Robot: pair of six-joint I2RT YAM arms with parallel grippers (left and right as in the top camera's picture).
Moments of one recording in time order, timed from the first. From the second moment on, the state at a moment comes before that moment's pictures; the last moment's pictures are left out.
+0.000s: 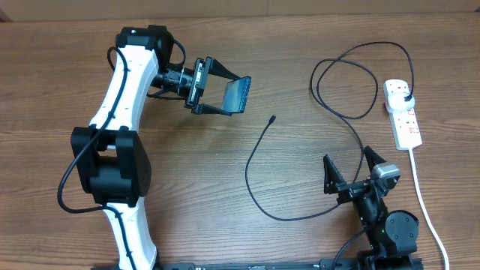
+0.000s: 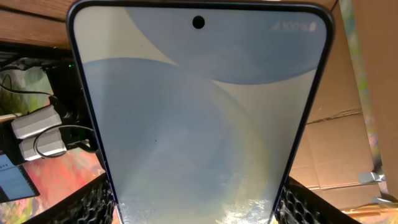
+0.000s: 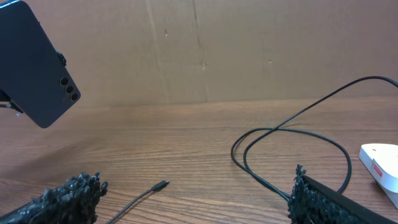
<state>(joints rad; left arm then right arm) -0.10 2.15 1.95 -1.54 1.24 -1.07 0.11 0.01 0.02 -0.02 -0.15 0.15</state>
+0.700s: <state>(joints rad) -0.10 2.15 1.95 -1.54 1.11 -1.07 0.11 0.01 0.02 -0.02 -0.15 0.15</state>
